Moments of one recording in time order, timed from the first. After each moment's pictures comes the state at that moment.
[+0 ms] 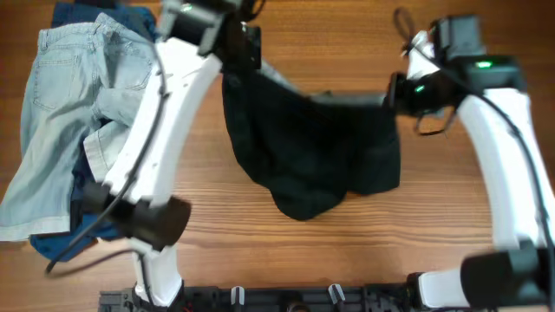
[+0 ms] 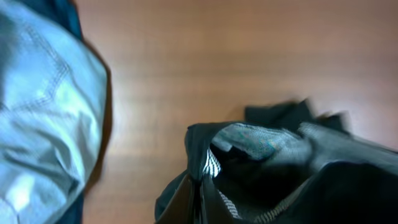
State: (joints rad) left arm -0.42 1.98 2.39 -1.47 -0.17 -0.37; right arm 0.05 1.58 1.66 -1.21 -0.25 0.18
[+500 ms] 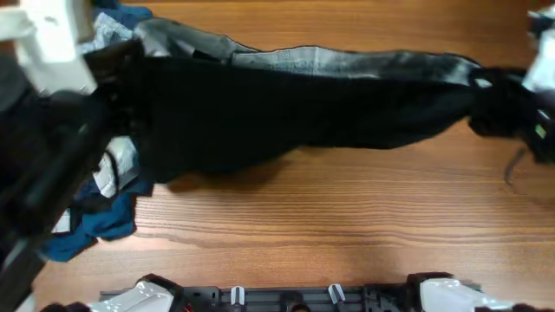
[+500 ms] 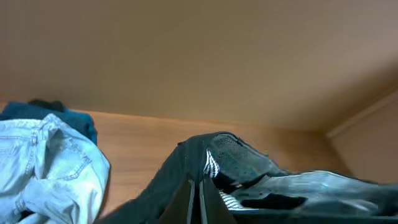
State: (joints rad) left arm -0.42 1.36 2.41 -1.39 -0.17 -0.37; right arm 0.05 1.35 2.32 -1.56 -0.12 0.21
